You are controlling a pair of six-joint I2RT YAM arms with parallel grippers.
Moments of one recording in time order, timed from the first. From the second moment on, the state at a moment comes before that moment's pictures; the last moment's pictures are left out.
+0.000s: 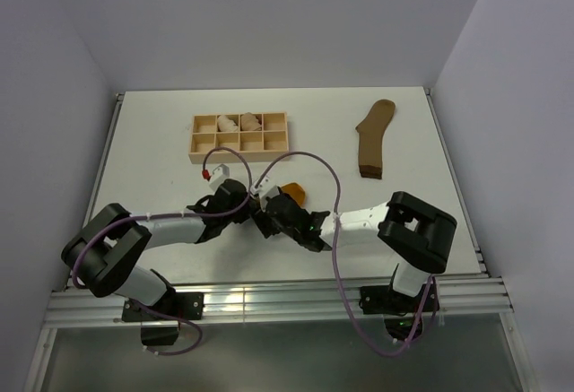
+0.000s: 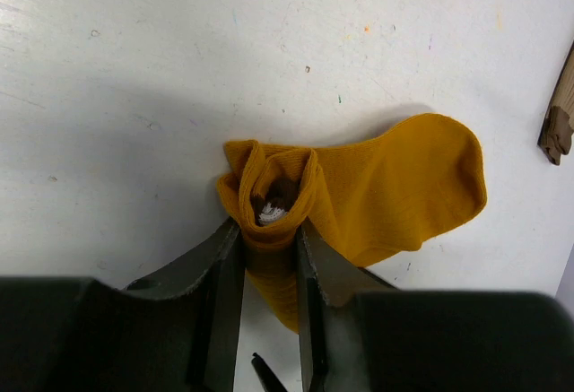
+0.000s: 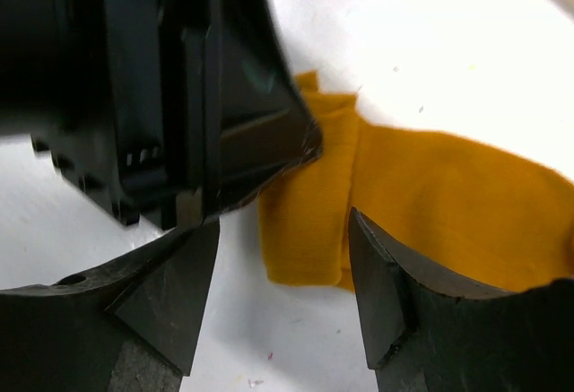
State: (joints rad) left arm -0.73 1.48 0.53 0.23 -0.23 -1.15; right arm 1.08 1.67 0.75 0.34 0.31 0.15
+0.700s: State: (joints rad) left arm -0.73 1.48 0.53 0.22 -0.18 -1.15; right arm 1.14 1.43 0.46 0.59 0.36 0.10
